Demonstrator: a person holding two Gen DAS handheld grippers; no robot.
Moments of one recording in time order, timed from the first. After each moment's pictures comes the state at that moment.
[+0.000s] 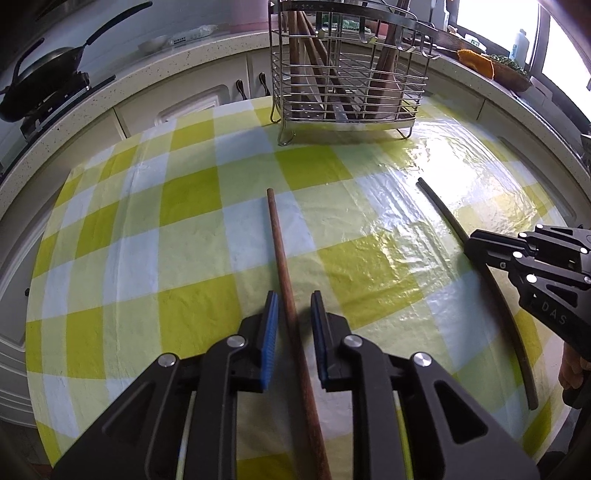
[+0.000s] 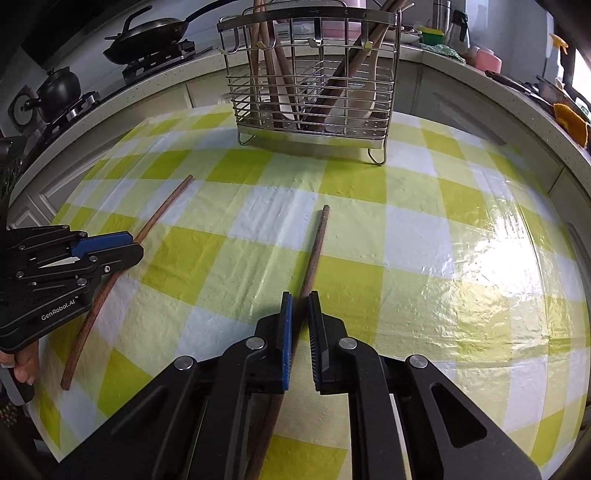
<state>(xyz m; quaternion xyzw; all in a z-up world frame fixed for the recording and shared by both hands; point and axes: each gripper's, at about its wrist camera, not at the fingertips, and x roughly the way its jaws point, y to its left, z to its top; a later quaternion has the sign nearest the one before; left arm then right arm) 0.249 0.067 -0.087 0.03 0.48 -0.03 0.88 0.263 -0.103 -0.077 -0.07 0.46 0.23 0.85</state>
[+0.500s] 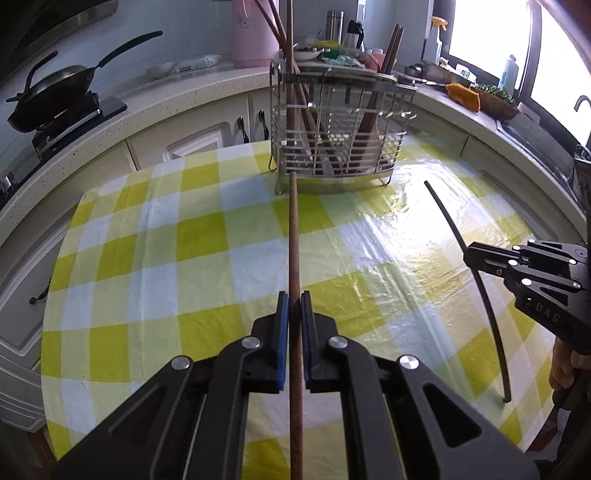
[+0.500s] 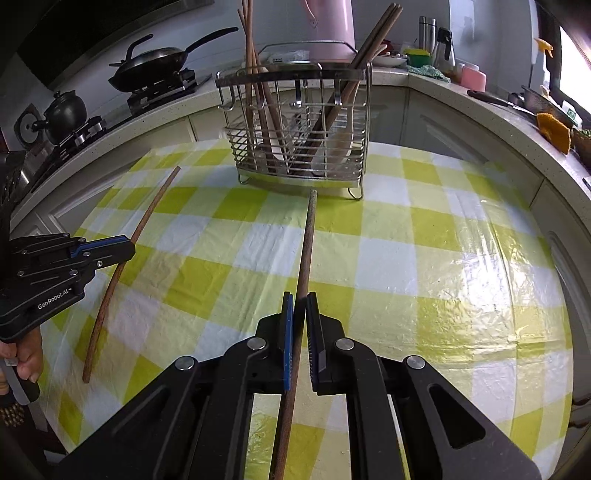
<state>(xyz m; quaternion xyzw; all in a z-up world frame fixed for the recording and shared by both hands) 0.226 0.065 -0.031 0.00 0.42 -0.05 0.90 0.252 -0.128 -0.032 -0.05 0.42 0.23 0.87</state>
